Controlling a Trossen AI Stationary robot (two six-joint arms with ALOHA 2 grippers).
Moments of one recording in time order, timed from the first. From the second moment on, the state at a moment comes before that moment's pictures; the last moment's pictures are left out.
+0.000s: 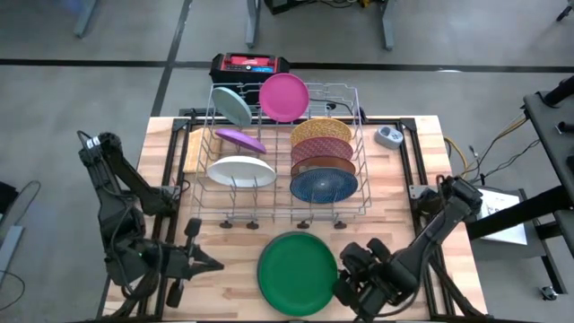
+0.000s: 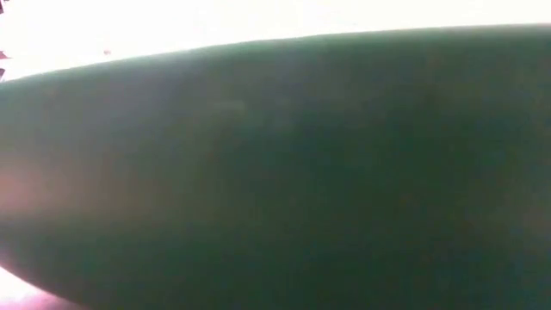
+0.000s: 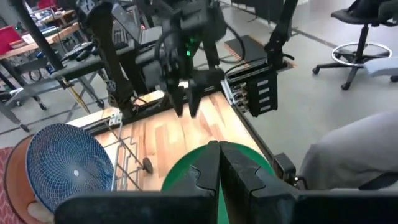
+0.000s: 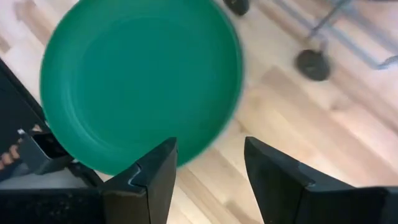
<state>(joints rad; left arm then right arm) -1.02 1.20 1.18 -0.38 -0.80 -0.09 0.79 1.86 1.68 -1.25 0.43 1.55</state>
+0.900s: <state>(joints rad) -1.02 1.44 1.50 -0.78 -0.80 -0.07 0.74 1.86 1.25 -0.76 0.42 1.70</state>
